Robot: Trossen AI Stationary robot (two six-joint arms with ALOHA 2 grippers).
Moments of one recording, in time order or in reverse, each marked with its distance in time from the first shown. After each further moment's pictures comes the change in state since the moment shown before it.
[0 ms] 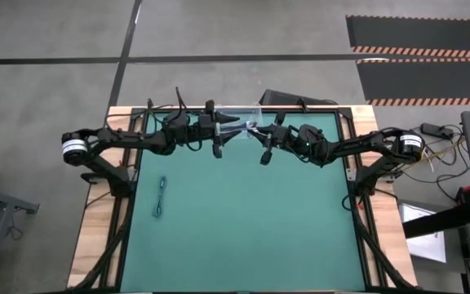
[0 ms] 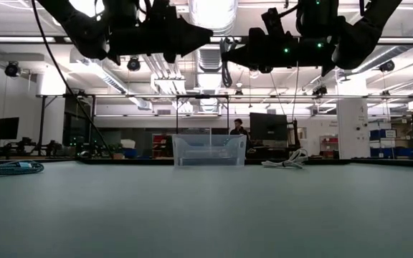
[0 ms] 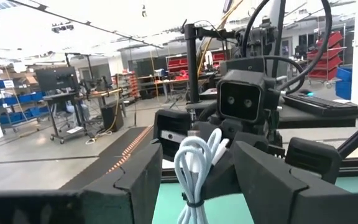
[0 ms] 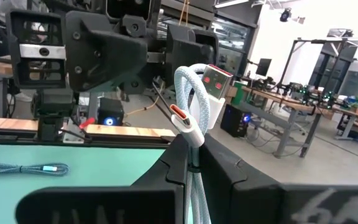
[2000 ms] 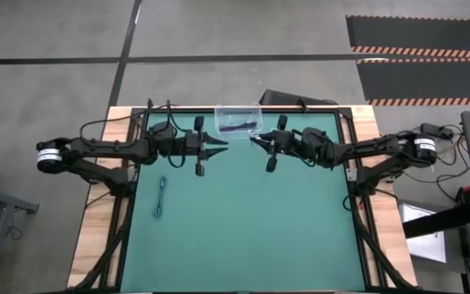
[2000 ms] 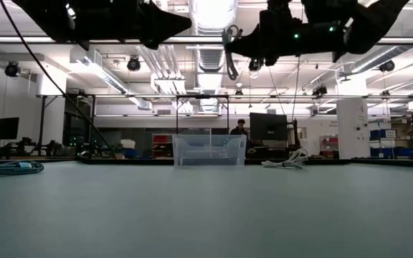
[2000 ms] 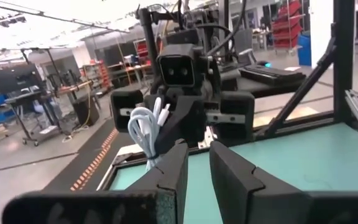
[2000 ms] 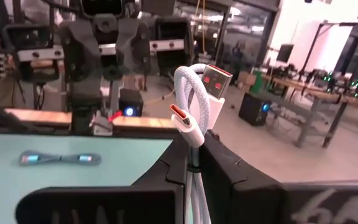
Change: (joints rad) left arm -0.123 -0.271 -0.136 -0.252 0.002 0.122; right arm 0.068 -0.125 -0.001 -0.198 0.008 0.037
